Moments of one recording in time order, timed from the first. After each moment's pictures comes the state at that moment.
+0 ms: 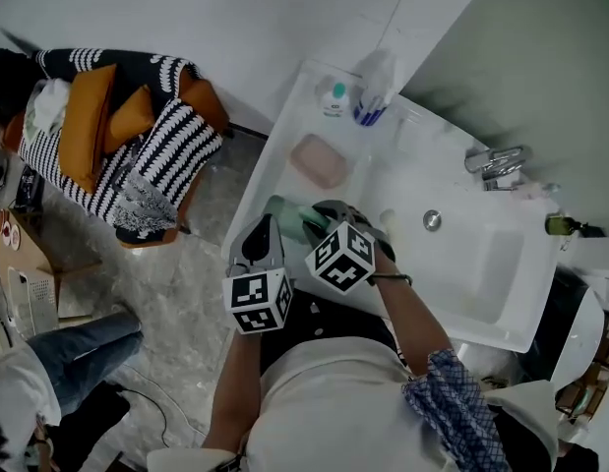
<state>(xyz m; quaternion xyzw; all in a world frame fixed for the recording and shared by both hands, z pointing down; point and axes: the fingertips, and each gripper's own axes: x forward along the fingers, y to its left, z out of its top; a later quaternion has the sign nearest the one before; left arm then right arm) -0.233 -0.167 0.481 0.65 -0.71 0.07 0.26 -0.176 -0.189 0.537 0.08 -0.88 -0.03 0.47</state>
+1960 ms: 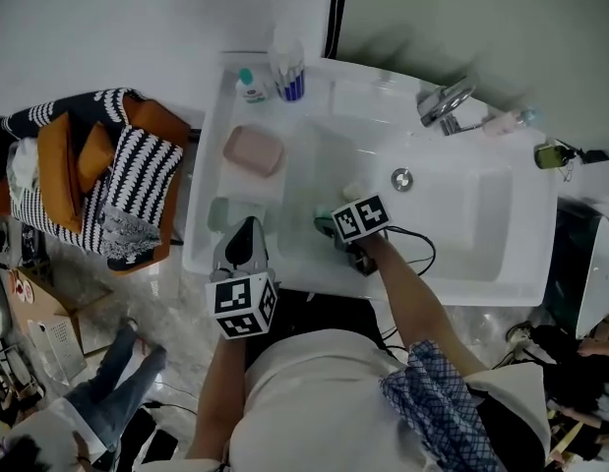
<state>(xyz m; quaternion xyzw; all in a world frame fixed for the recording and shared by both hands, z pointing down) -0.142 -0.183 0.492 0.71 -0.64 0.15 0.25 -0.019 -0.197 0.674 0.19 -0.78 0.47 0.37</state>
